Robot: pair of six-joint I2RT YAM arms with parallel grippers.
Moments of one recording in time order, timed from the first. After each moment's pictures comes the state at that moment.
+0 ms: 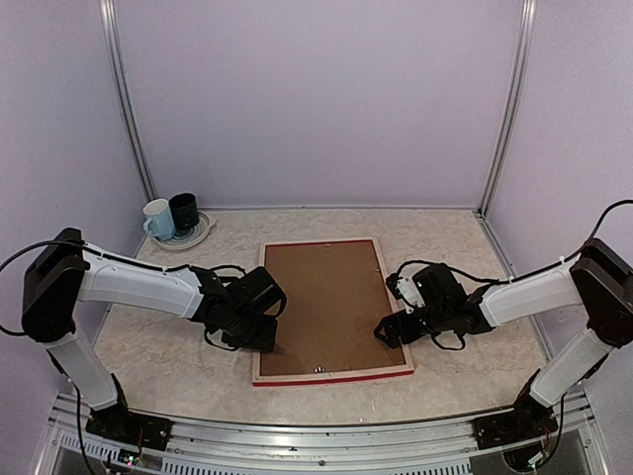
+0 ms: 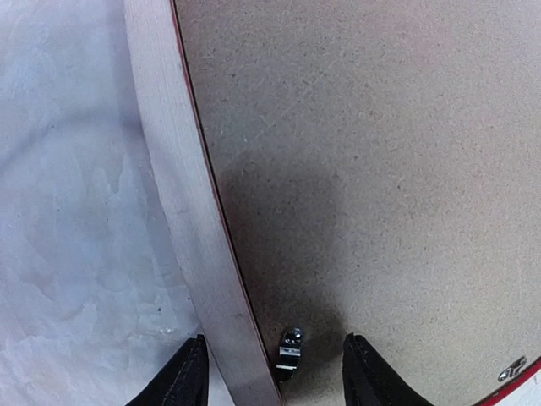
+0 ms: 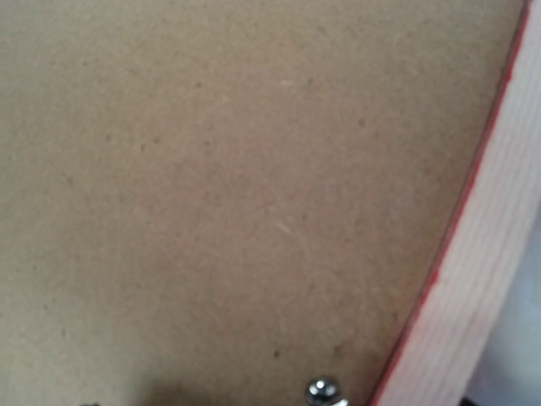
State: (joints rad) left arm -0.95 1.71 0.96 -0.47 -0.21 -0.76; right arm 0.71 1.55 0.61 0.10 -0.09 0.26
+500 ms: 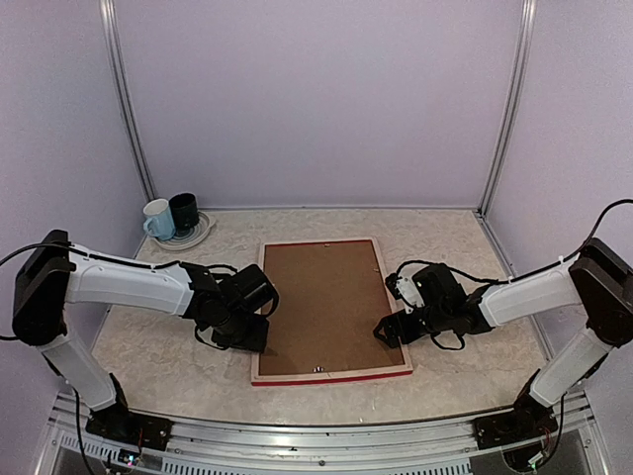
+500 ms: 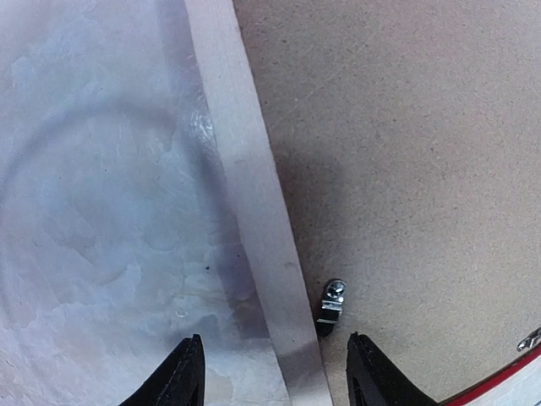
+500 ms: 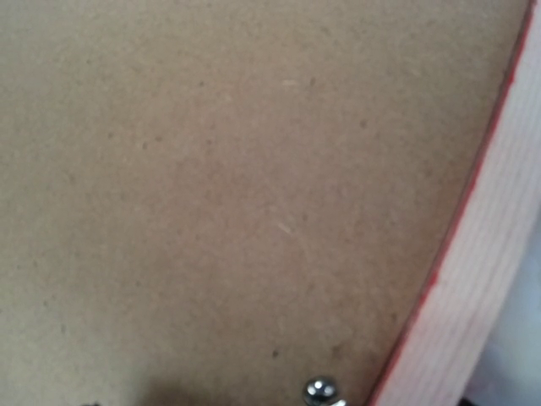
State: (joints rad) left arm -0.94 1.64 0.96 -0.59 -0.19 -0.75; right arm 0.71 1.56 0.61 0.11 -0.10 0.26
